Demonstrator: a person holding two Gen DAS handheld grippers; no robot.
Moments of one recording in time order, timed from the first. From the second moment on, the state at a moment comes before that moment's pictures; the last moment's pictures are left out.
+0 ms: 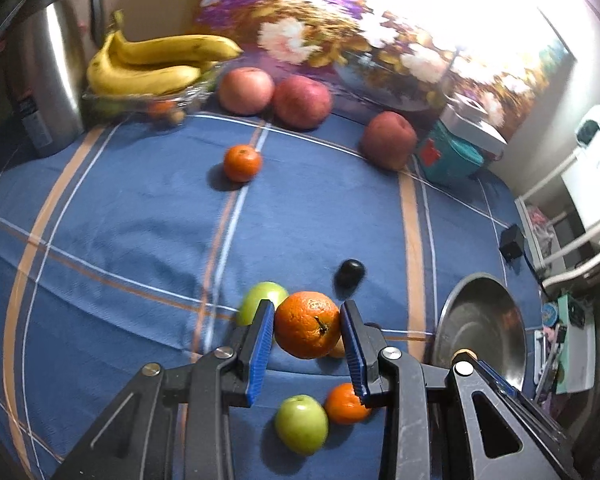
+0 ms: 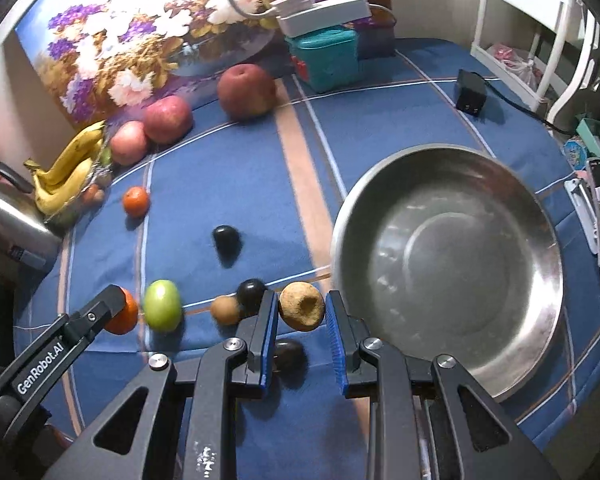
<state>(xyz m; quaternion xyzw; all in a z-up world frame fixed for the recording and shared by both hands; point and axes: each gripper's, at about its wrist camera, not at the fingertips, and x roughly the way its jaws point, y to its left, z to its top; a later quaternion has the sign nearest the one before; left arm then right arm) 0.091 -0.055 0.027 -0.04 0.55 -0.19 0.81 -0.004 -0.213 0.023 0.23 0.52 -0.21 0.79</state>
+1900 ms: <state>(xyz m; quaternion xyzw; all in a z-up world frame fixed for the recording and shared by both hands) 0.027 -0.202 0.008 0.11 0.53 -0.30 0.78 -0.093 -0.324 0.011 0.27 0.52 -0.38 0.72</state>
